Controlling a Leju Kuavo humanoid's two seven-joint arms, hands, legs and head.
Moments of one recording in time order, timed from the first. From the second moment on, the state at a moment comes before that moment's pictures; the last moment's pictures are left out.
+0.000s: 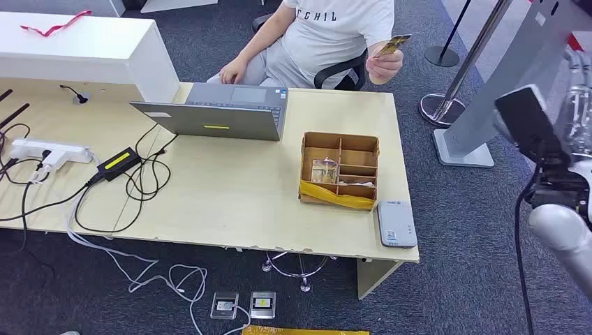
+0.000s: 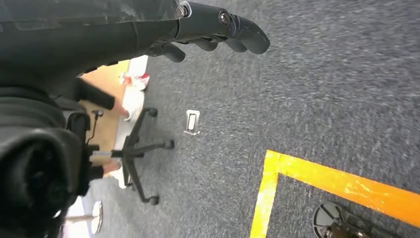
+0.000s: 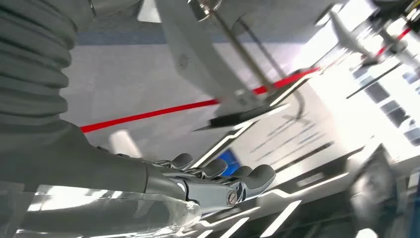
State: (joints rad) left arm -0.13 0.07 -1.21 -0.19 1.17 0.53 0.05; right arm -0.84 -0.71 0.71 -1.48 0.40 -0.37 0.43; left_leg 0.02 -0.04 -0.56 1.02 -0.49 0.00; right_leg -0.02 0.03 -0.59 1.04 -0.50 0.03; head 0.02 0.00
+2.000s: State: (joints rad) left arm -0.13 0.08 -1.29 -0.19 1.12 0.50 0.04; right arm -0.87 -0.40 0.94 -1.13 0.65 -0.24 0.41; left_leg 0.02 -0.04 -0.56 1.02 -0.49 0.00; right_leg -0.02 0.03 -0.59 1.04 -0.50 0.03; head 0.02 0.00
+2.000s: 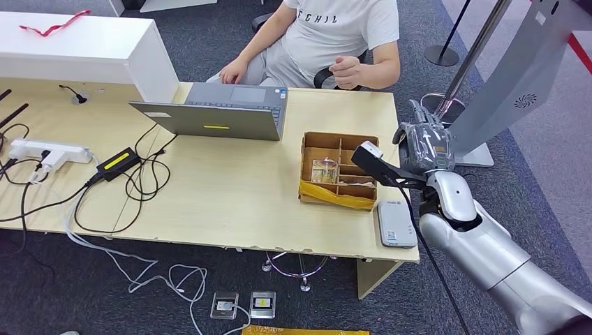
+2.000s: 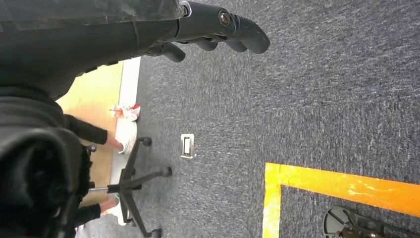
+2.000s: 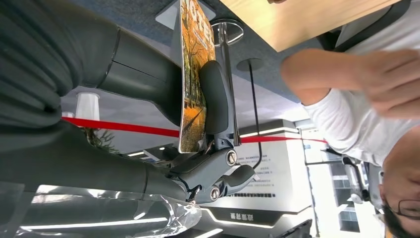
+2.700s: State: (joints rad) left arm -0.13 0.08 -1.29 -0.19 1.11 0.50 0.03; right arm -0.76 -0.45 0.90 -1.01 0.57 -0.25 0.39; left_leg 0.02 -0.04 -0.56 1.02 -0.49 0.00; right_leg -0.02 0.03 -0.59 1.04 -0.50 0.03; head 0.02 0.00
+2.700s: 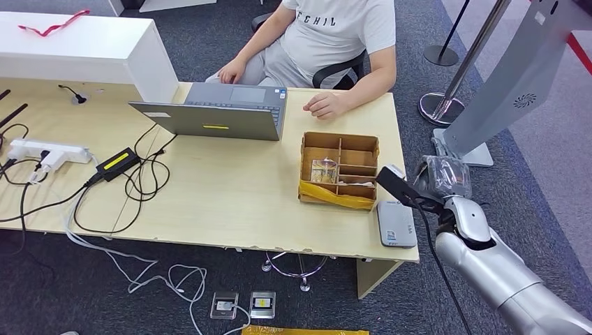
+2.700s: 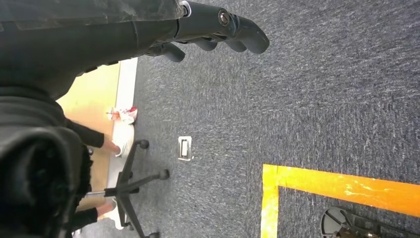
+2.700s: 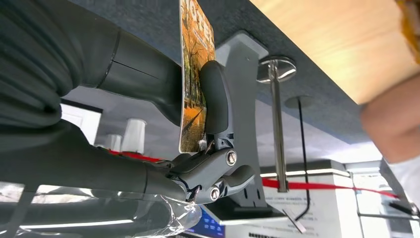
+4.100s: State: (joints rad) left arm -0.15 0.08 -1.31 -0.20 1.07 0.48 0.04; right arm -0.67 -0.39 0.89 -0.84 0.50 -0.30 0.36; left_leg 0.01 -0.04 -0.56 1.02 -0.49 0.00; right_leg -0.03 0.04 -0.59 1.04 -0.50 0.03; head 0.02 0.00
